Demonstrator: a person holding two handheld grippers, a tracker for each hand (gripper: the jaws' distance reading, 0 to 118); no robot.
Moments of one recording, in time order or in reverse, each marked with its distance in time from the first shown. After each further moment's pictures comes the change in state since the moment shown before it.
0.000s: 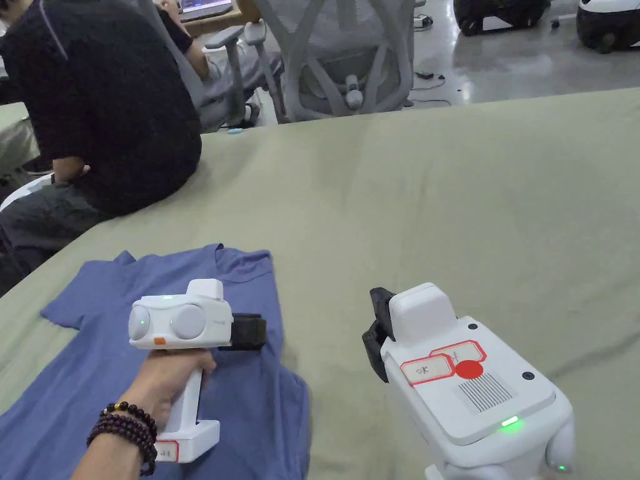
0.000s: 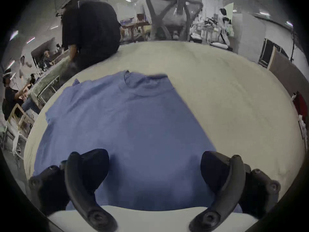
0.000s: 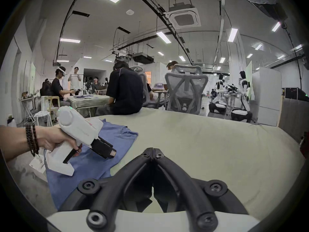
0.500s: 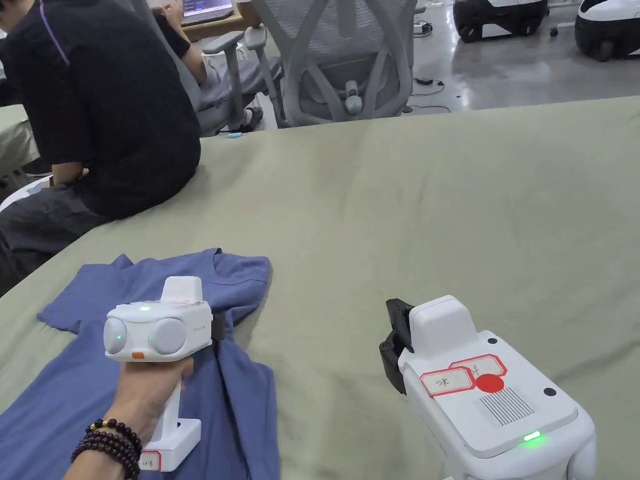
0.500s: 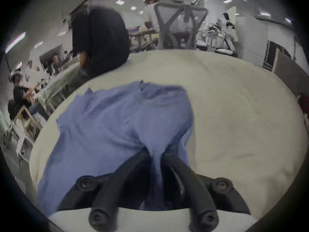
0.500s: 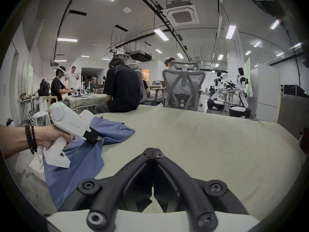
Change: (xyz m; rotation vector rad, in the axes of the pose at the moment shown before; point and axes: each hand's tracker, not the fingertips) left arm -0.006 0.000 0.040 0.223 0.069 -0.055; right arm 0.017 -0.003 0.018 -0.011 -0.024 -0.031
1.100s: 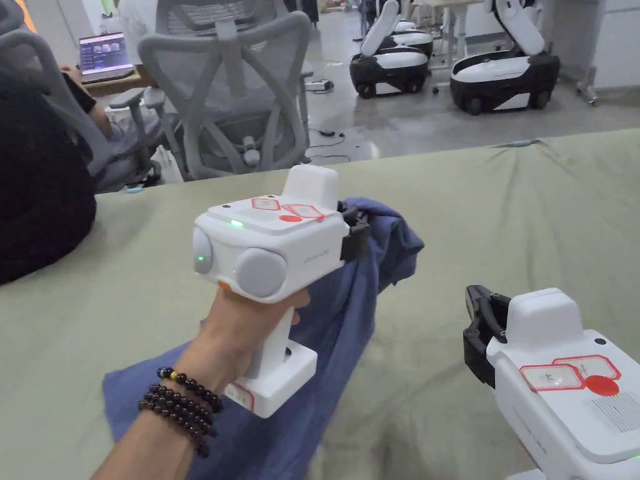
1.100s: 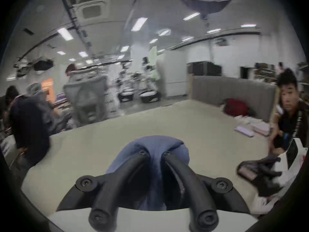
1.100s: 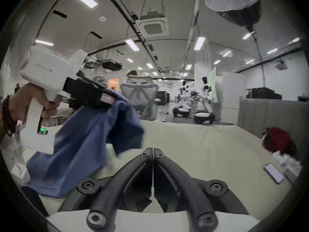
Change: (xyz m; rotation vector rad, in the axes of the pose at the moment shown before) left arm 0.314 0.130 0.181 0.451 -0.695 -0.286; right arm 0.155 0.007 0.154 0.104 -0.374 -0.031
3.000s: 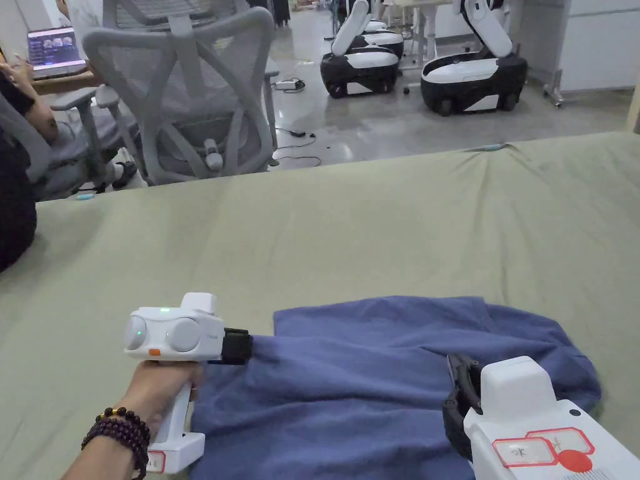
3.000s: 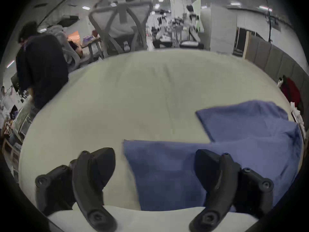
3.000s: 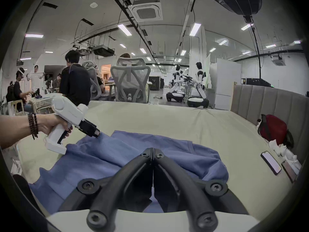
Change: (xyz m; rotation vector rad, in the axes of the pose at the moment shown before) left arm -0.201 -0.184 -0.124 -0.593 0.391 0.285; right arm -0.003 -0.043 -0.049 -0.179 0.007 0.001
